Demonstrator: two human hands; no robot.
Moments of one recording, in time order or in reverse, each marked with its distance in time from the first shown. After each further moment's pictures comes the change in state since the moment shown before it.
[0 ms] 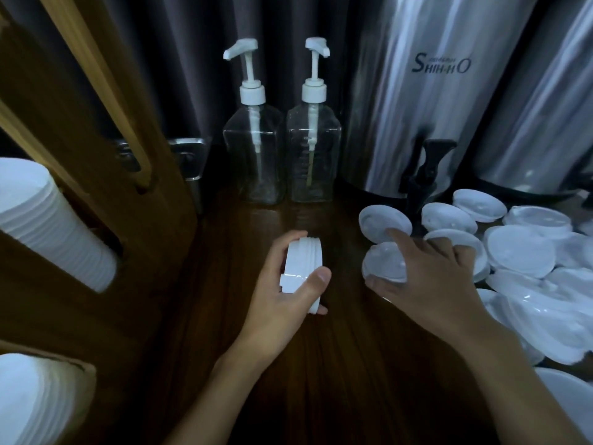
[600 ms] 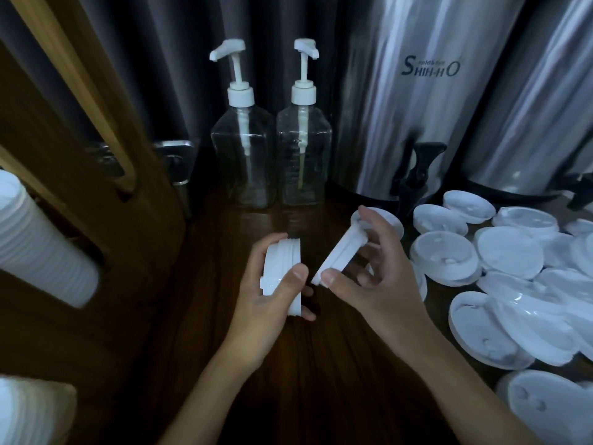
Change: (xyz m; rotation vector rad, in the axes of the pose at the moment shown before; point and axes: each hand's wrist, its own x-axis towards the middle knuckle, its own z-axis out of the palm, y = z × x) left_hand 0.002 0.003 -0.007 -0.124 0.026 -0.004; right_hand -0.009 -0.055 0.007 1.245 0.090 -0.044
